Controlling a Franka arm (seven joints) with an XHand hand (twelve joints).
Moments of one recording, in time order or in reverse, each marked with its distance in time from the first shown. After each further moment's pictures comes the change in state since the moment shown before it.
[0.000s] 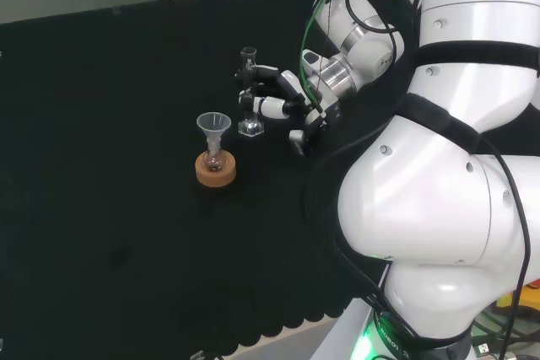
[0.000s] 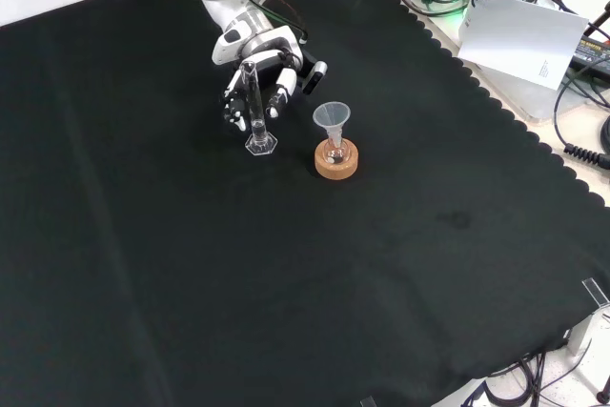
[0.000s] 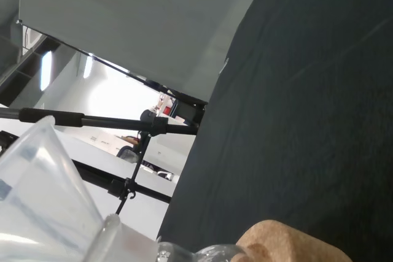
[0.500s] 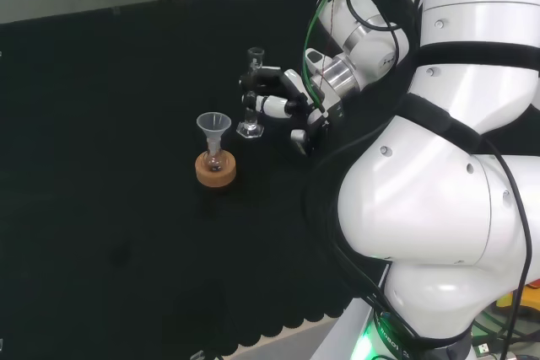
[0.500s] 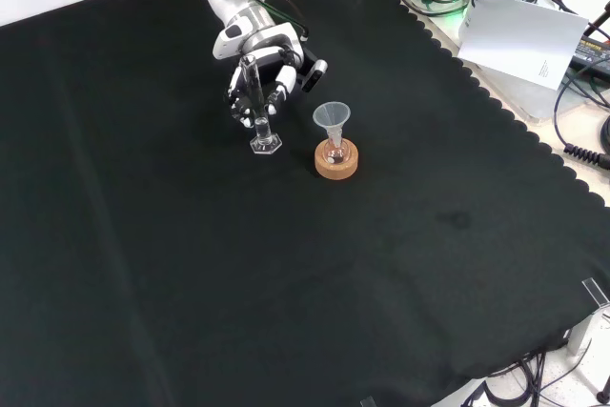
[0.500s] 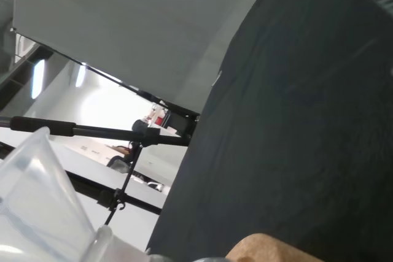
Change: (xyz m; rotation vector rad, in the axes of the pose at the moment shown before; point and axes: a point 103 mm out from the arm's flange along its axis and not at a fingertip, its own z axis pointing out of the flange) arm 0.001 -0.002 -0.006 -0.030 -0.031 0.006
